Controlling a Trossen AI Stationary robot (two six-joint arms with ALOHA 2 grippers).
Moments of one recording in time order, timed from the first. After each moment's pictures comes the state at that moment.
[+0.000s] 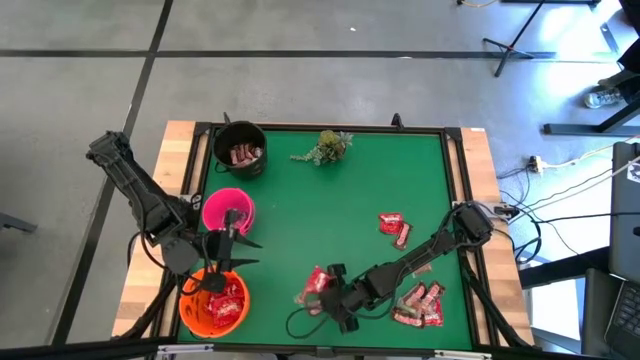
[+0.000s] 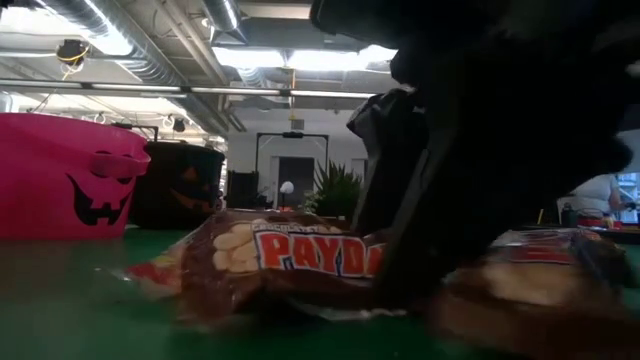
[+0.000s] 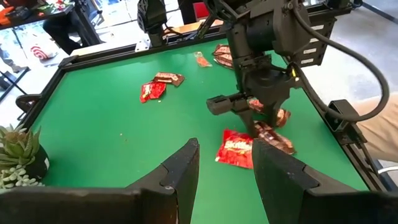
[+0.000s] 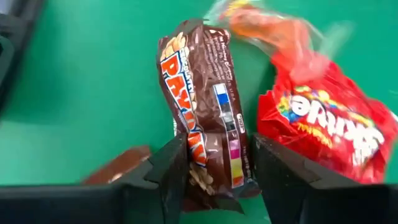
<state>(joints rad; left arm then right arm) -0.79 1.05 0.91 -0.46 -0.69 -0.26 0.56 2.13 1.44 -0.35 0.16 0.27</state>
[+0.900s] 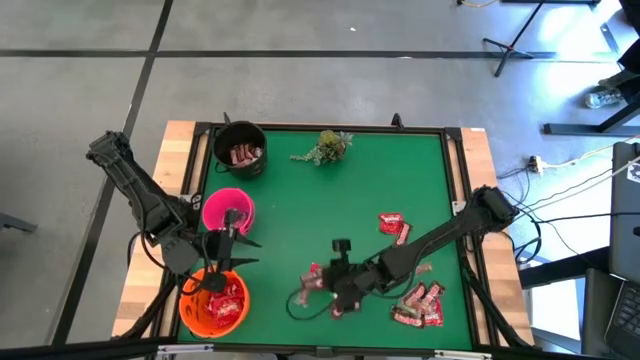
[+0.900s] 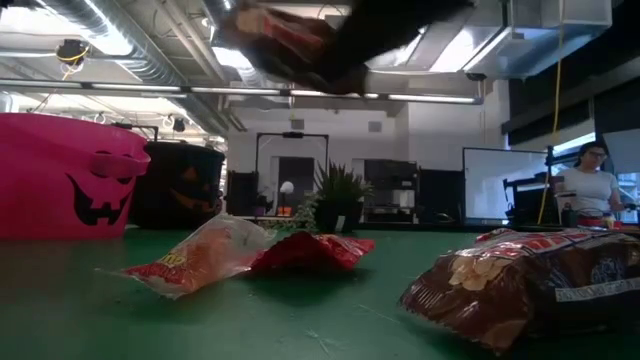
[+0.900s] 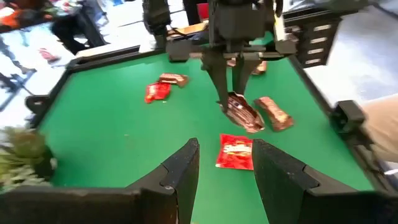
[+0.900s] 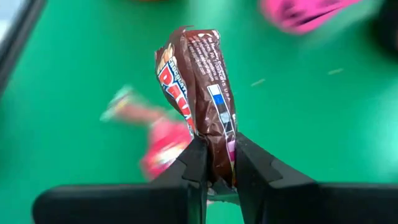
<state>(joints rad) -0.78 1.05 0.91 -0.46 -0.70 -0.25 0.50 1.90 1.44 -0.43 0.42 0.19</state>
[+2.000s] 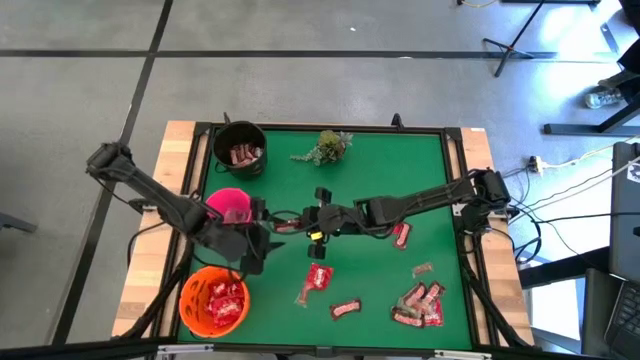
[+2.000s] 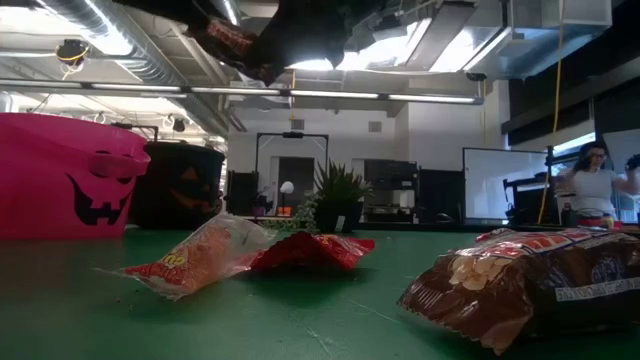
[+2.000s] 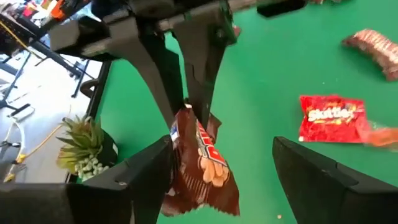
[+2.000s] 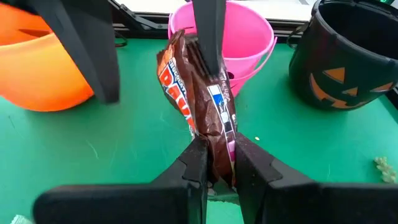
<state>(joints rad) -0.51 1.24 0.91 -0.40 -0.66 0.03 0.20 1.86 1.44 -0.16 0.27 0.07</state>
